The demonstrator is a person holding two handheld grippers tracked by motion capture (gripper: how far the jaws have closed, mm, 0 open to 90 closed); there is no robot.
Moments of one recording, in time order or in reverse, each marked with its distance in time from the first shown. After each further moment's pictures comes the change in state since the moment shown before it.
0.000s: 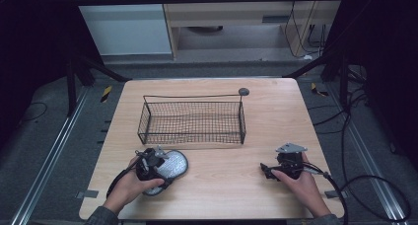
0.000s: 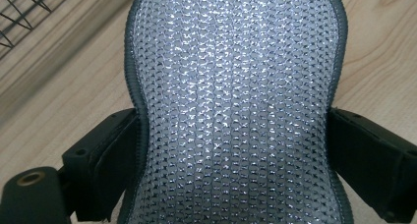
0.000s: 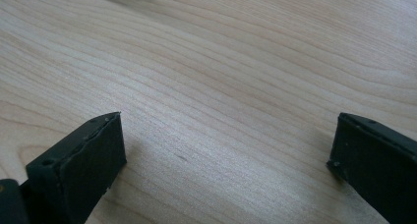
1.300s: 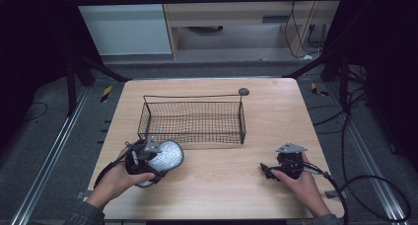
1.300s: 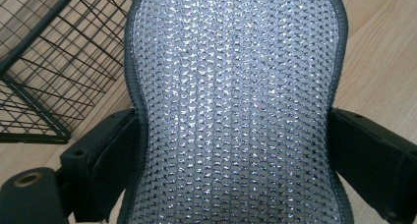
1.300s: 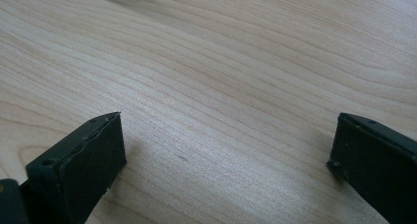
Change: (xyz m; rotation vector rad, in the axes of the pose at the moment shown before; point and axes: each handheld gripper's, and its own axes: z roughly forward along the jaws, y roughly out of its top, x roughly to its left) left arm 0.010 0.012 -0.048 -0.065 0.038 0.112; right arm 0.000 0.000 0.000 -0.001 0.001 0.000
